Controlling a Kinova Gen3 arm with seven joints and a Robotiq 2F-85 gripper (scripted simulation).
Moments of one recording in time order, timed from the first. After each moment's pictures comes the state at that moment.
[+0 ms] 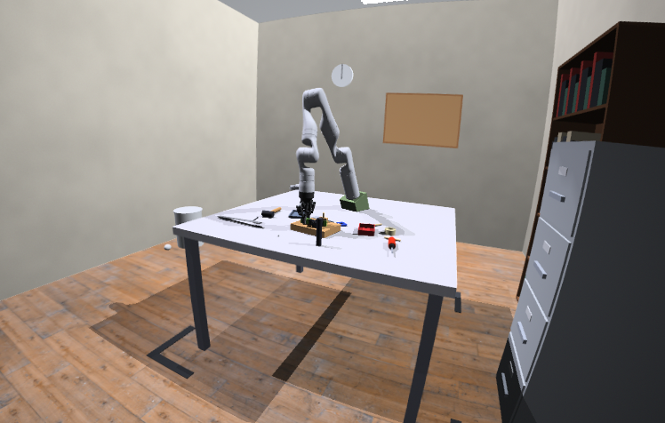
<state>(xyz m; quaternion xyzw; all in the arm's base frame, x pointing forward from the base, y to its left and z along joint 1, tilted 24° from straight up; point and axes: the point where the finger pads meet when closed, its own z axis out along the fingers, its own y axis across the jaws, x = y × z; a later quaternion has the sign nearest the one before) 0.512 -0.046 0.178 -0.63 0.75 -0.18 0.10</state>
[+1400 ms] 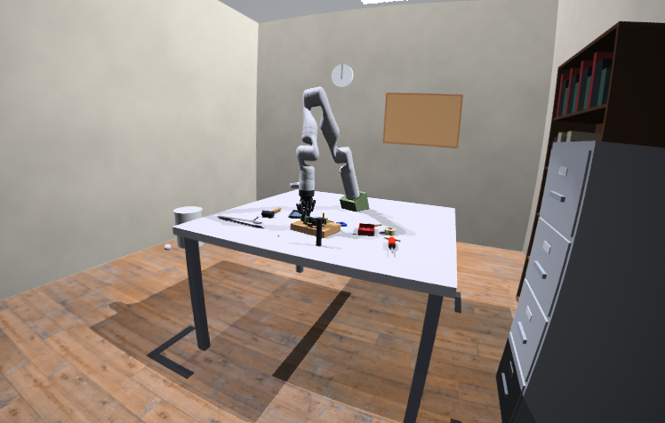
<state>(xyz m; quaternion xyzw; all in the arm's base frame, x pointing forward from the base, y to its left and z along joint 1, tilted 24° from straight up) 0.508 -0.045 0.186 -0.63 0.75 -0.18 0.10</state>
